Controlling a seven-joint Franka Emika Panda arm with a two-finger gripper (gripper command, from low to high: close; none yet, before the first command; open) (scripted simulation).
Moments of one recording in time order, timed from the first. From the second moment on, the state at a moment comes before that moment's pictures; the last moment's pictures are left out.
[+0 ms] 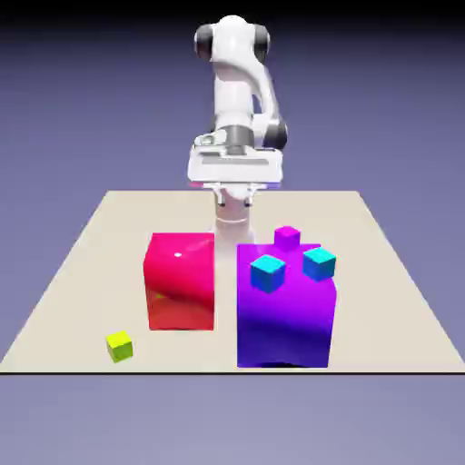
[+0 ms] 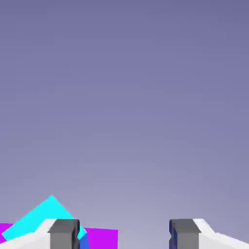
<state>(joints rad) 0.02 -0.53 -0.03 -2.78 0.01 3.01 0.70</state>
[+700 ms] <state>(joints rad) 0.25 0.23 -0.52 -2.31 0.21 2.57 0.05</state>
